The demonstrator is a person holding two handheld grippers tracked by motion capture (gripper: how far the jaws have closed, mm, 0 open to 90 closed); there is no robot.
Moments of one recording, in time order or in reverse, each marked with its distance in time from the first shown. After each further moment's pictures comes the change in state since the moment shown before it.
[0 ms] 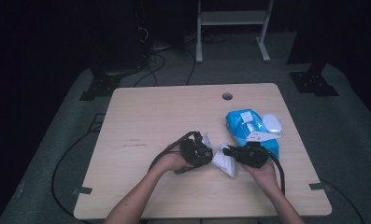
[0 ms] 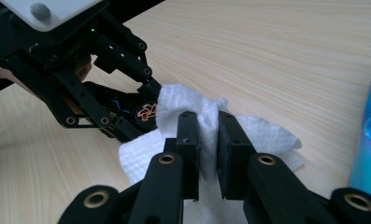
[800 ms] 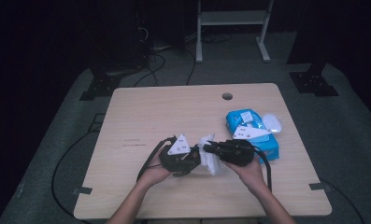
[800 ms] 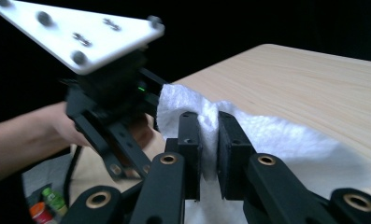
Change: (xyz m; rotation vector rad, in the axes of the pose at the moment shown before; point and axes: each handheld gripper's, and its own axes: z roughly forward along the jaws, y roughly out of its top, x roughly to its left) left arm -0.025 -0.056 -0.053 -0.487 0.063 -0.068; right arm 0.065 0.048 0.009 -0.138 0.200 -0.110
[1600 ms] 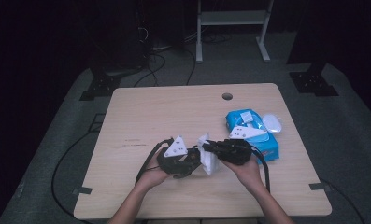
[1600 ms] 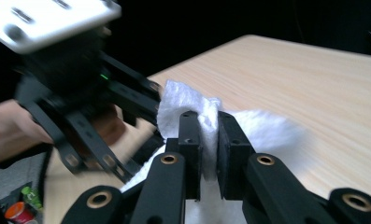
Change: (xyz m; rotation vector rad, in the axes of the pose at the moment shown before) left arm 0.000 -0.005 -0.005 -0.018 -0.004 -0.016; right arm -0.009 -0.006 0.003 0.029 -0.073 -0.004
